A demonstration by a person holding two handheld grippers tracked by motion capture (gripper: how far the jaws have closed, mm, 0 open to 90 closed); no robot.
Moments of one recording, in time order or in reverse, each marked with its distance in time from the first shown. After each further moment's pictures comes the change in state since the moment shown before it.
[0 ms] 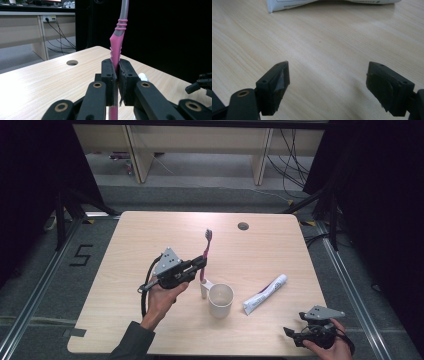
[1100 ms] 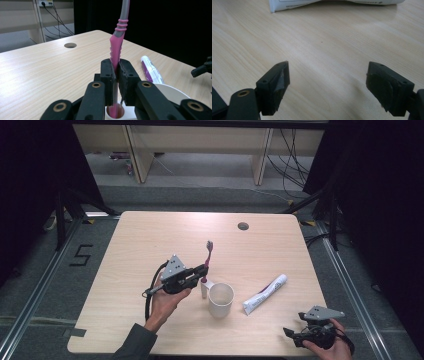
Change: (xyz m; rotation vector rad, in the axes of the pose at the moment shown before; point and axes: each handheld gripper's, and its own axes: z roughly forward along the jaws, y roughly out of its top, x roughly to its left) left arm 0.005 -0.033 0.008 0.094 0.005 -0.011; right arm 0.001 0.001 -0.001 0.014 0.011 0.006
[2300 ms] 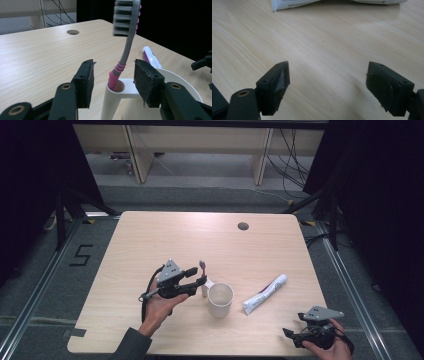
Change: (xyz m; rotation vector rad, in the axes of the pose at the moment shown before) left arm 0.003 -0.009 -0.012 0.054 0.014 -0.057; right arm 0.003 0.000 0.001 0.007 0.014 0.014
